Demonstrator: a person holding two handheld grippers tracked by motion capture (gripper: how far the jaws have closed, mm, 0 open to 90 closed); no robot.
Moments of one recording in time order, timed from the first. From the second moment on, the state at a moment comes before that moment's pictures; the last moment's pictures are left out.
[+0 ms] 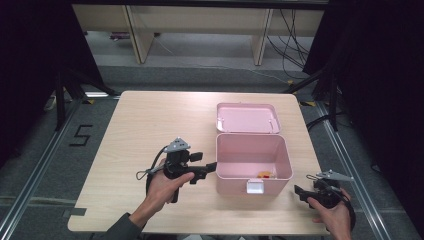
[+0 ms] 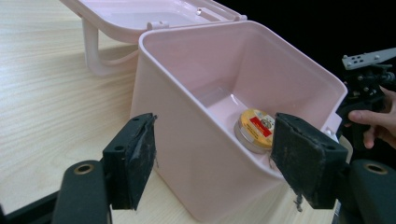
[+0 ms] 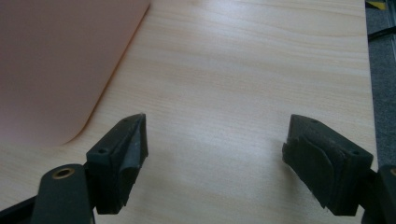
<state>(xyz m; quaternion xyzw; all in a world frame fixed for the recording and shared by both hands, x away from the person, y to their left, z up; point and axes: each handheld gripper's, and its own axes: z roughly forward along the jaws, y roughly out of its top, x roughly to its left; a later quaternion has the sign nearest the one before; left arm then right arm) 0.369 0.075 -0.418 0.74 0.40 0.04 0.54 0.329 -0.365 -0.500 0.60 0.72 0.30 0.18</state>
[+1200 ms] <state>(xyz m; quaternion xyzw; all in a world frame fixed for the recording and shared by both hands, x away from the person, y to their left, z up) 0.383 0.044 -0.423 0.78 0.39 0.07 0.49 0.333 -0.371 -0.499 0.58 0.73 0.30 0.19</state>
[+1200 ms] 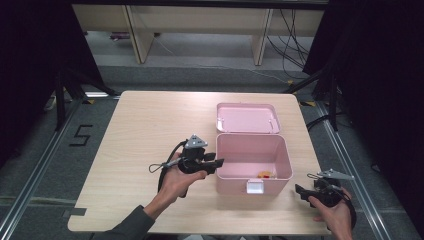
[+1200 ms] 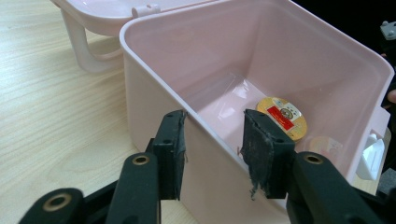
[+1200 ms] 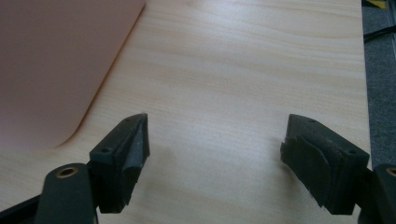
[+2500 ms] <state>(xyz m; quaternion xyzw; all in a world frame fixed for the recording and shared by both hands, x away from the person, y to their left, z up) 0.373 0.045 -0.421 0.78 0.38 0.07 0.50 0.464 -0.366 -0.411 0.60 0.75 0.25 0.12</state>
